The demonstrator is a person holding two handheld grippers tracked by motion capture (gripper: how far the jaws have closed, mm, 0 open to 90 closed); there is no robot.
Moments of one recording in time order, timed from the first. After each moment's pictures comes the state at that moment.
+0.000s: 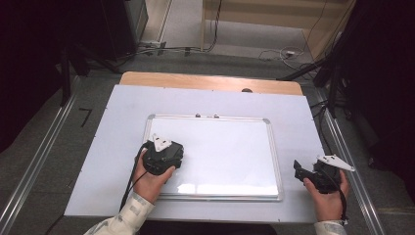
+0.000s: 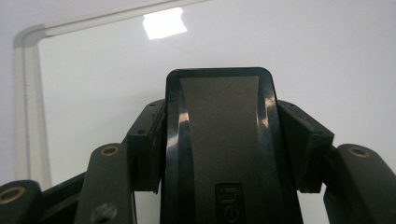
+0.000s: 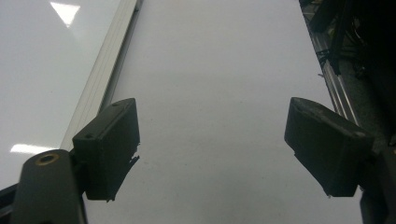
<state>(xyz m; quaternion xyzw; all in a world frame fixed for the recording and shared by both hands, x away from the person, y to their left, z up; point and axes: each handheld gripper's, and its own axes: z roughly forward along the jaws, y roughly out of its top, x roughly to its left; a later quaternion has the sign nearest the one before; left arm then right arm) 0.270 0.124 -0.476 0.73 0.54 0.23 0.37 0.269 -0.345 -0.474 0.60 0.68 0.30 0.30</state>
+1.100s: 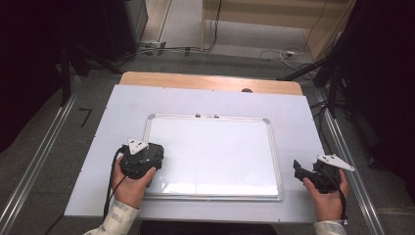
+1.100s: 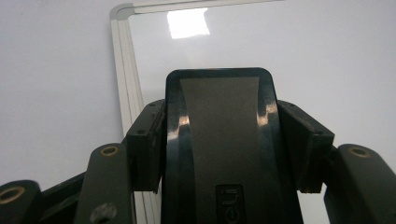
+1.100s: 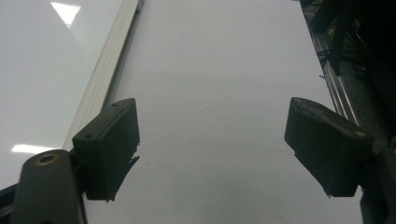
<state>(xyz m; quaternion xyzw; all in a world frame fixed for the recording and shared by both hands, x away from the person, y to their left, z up) 0.249 0.167 -0.472 0.68 0.59 0.24 0.36 0.270 -0.344 -0.474 0.60 0.68 0.30 0.30</state>
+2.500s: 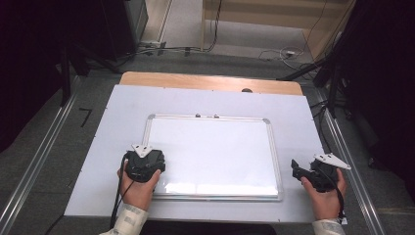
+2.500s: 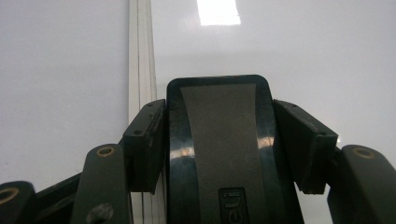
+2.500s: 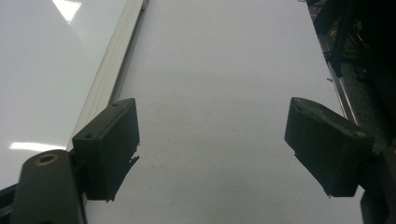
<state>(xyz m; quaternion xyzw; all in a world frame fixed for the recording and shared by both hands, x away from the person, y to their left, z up) 0.249 0.152 -0.493 0.66 0.63 0.26 0.31 0.273 -0.339 -0.475 0.59 0.69 0.30 0.30</state>
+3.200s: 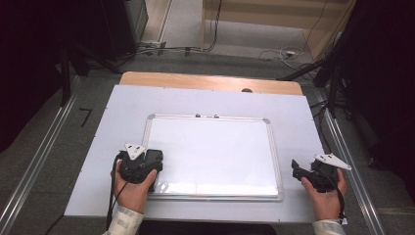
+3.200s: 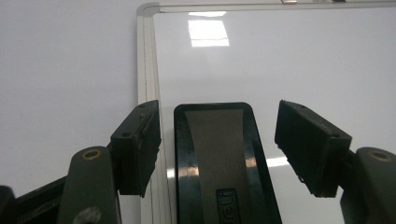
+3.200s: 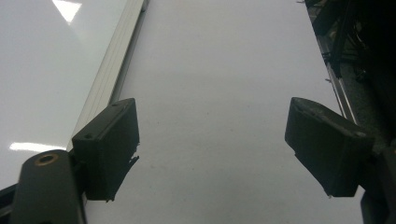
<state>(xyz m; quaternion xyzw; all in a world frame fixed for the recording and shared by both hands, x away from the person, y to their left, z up) 0.237 0.164 -0.474 0.64 0.62 0.27 0.36 0.272 -0.340 -0.474 0.59 0.69 0.30 0.30</state>
